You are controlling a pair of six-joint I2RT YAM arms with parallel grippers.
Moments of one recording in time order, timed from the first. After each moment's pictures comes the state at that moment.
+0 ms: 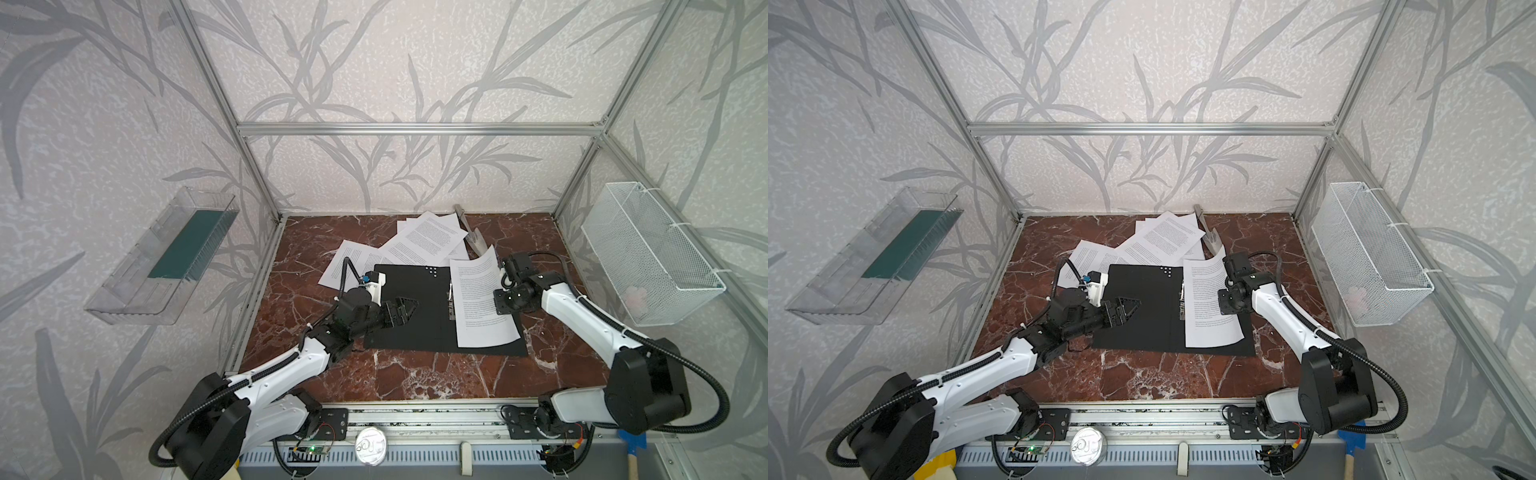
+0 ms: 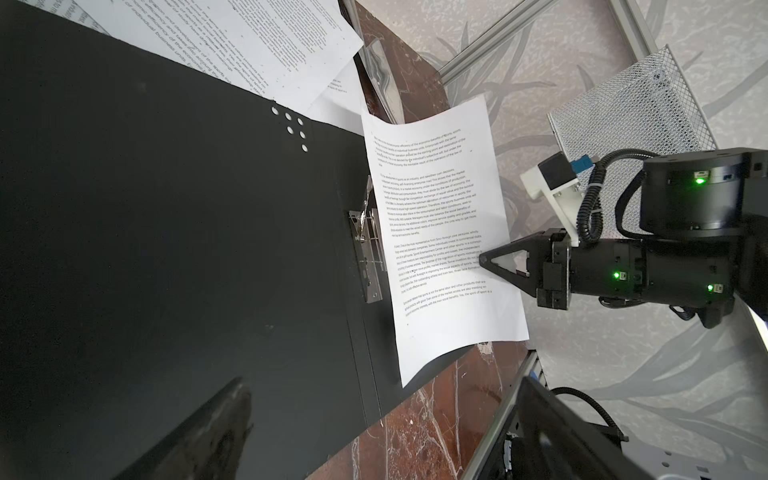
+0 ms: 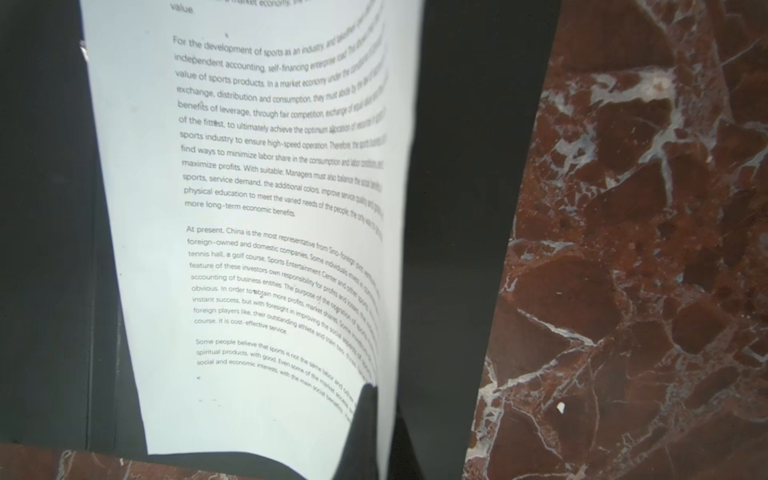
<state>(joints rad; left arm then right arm) -0.63 1.12 0.49 0.21 0.26 -0.81 0.27 1.40 0.96 -0.80 0.08 0.16</state>
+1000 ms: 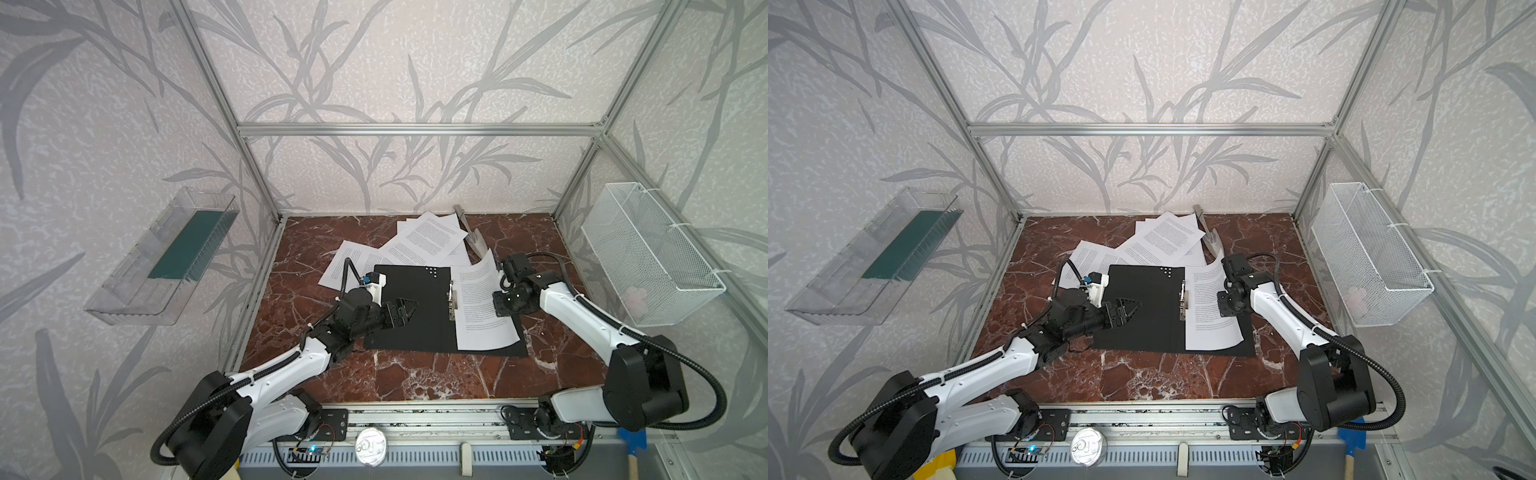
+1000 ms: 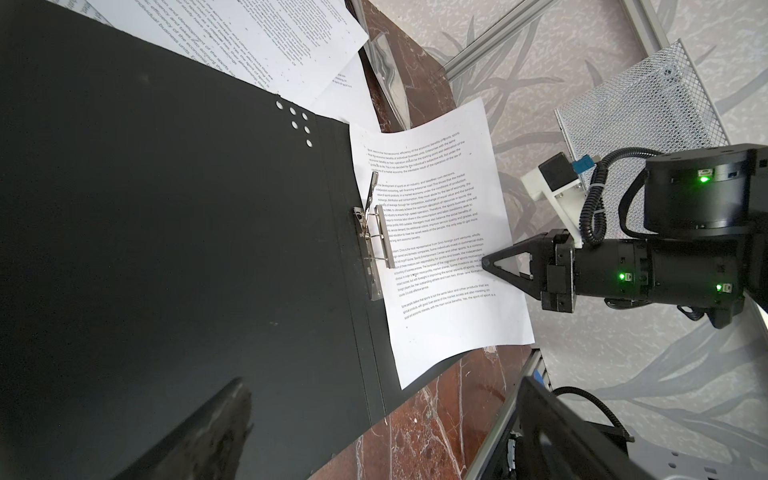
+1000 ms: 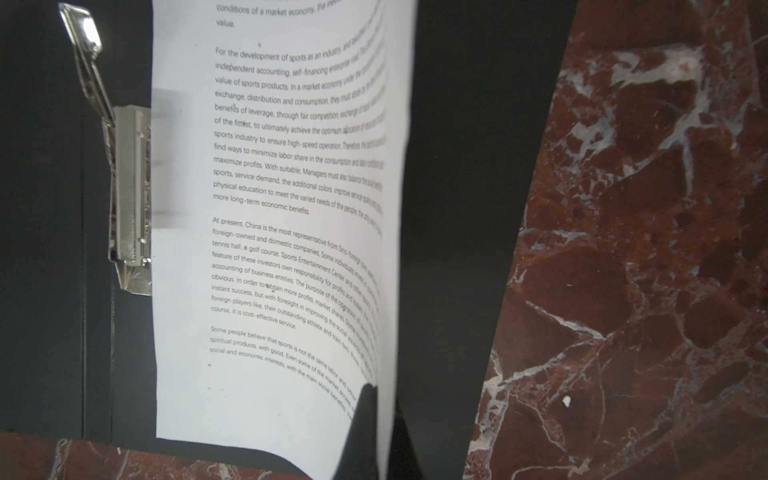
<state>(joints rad) -0.63 1.13 0.49 0.20 0.26 -0.81 0.27 1.40 0.96 -0.81 0.05 0.16</state>
